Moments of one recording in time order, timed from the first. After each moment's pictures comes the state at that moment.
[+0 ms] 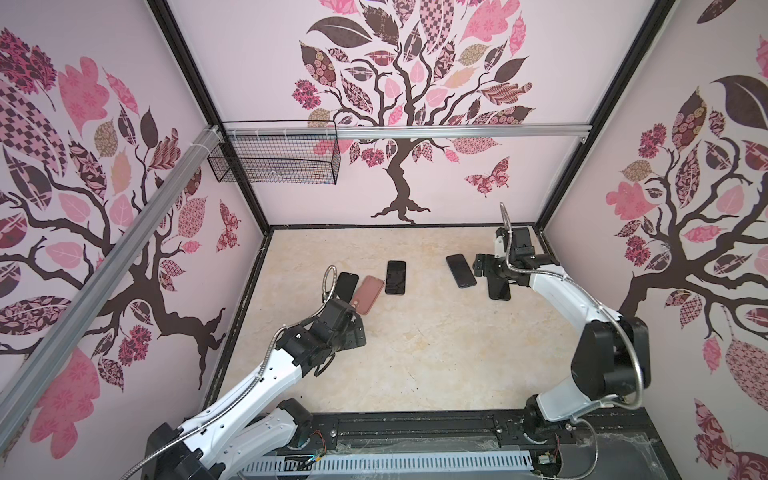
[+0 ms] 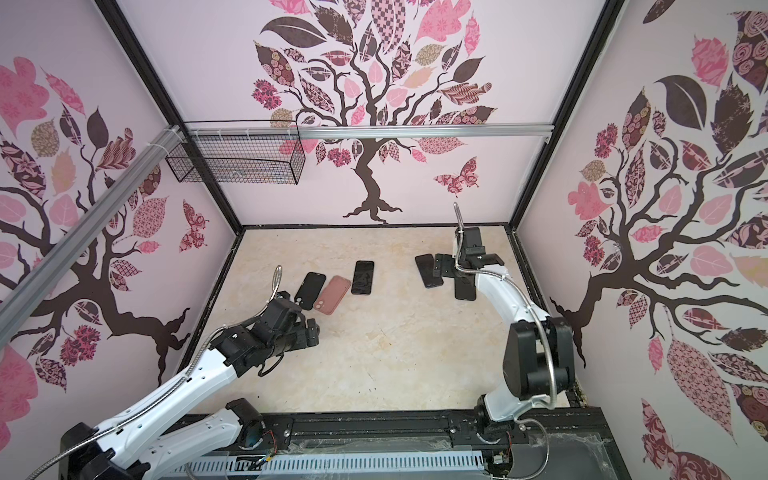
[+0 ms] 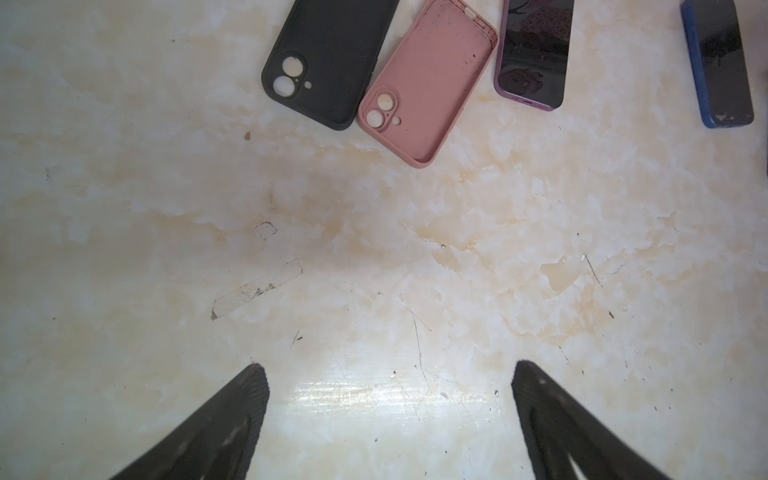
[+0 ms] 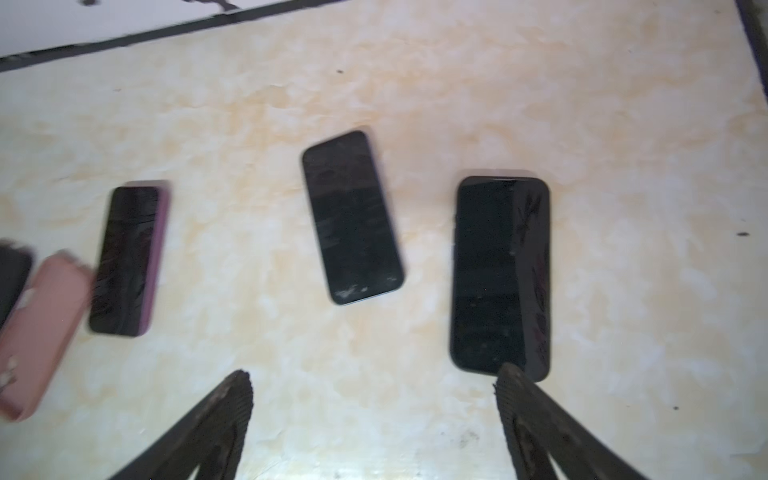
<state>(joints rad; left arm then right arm) -0.63 0.99 0.76 -0.78 -0.23 -0.69 0.14 1.51 1.18 -0.50 -0.05 0.22</state>
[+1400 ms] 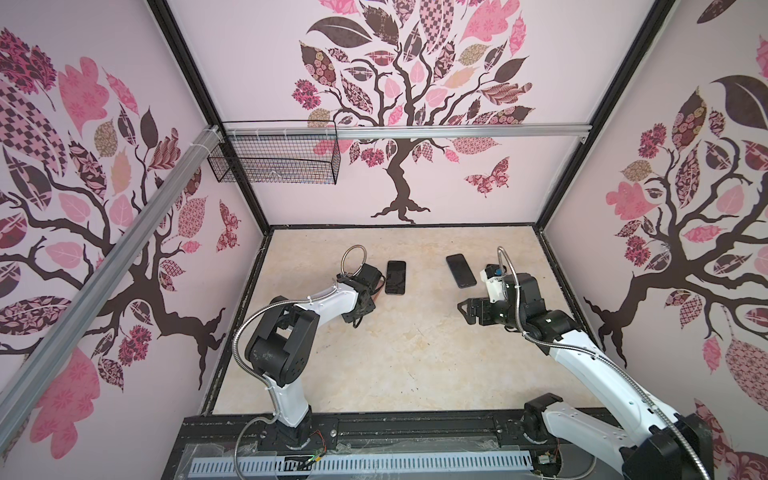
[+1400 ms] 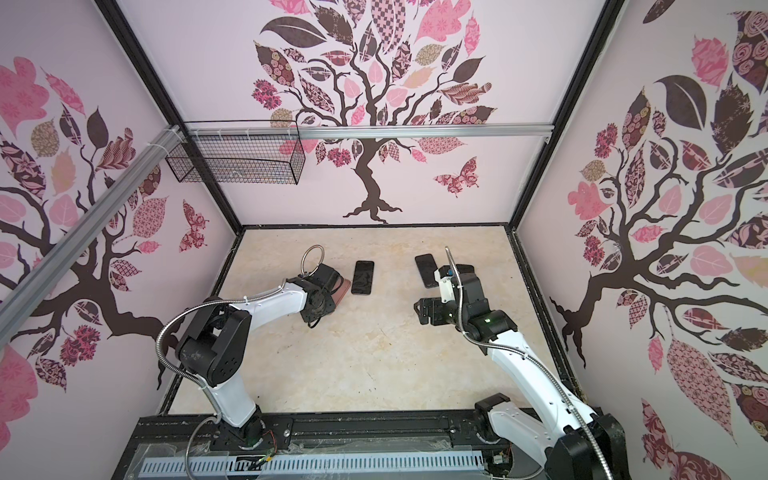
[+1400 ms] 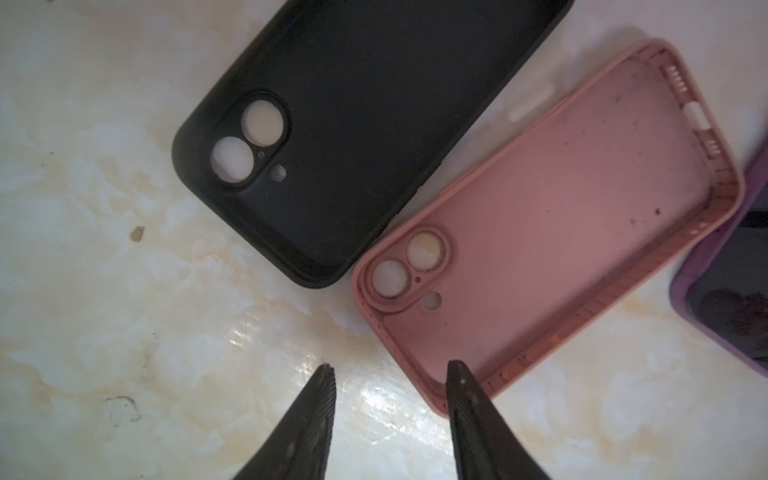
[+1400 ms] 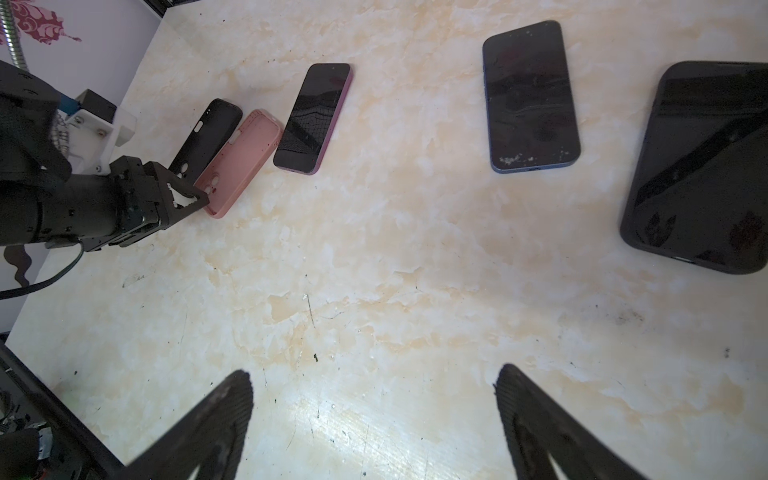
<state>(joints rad) -0.49 1.80 1.11 -0.61 -0.29 -0.94 0.34 1.02 0.76 -0.47 -0.23 0.27</state>
